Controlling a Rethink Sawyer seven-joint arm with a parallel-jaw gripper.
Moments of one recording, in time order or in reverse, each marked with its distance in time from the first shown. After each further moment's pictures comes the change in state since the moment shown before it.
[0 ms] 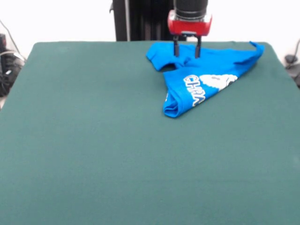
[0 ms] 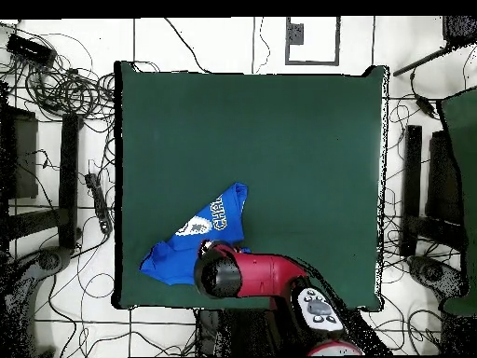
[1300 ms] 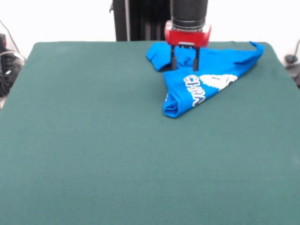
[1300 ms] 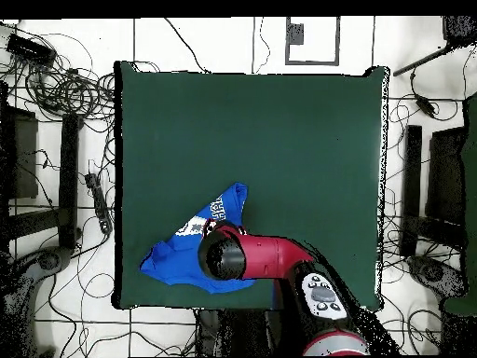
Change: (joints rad) arm 0.001 0.015 0.000 -0.105 -0.001 0.000 0.000
